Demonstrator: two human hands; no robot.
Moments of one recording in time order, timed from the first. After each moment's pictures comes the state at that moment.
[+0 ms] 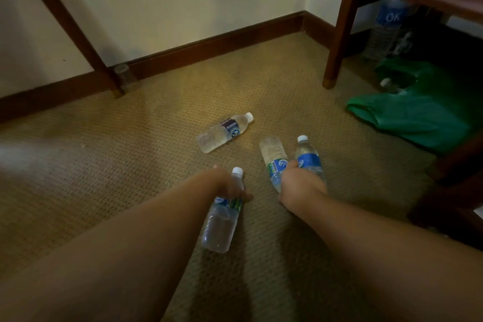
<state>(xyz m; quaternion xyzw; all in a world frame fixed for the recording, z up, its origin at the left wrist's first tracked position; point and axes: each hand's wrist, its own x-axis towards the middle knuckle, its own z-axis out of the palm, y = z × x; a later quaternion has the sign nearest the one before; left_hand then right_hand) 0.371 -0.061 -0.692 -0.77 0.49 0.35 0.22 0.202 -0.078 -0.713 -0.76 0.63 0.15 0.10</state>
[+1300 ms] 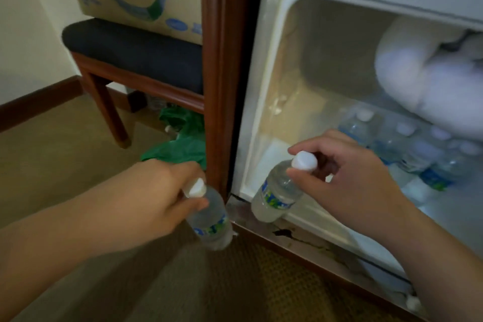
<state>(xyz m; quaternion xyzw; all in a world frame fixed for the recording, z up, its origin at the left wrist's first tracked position) 0.107 -0.065 -0.437 -0.29 0.95 0.13 -0.08 -0.166 0.064 -0.421 -0.61 0.70 -0.37 0.09</state>
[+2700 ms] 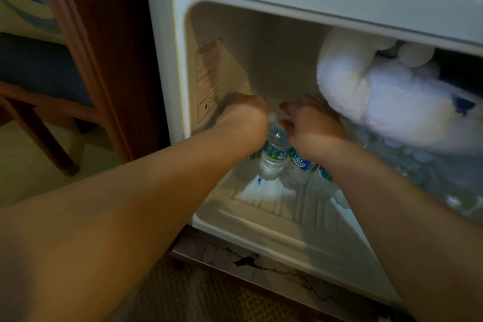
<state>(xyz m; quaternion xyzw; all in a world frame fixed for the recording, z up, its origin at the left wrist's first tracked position) -0.187 -0.131 -0.419 -0.39 0.91 0.03 -0.10 -0.318 -0.050 -0.433 -0.56 0.81 -0.11 -0.12</state>
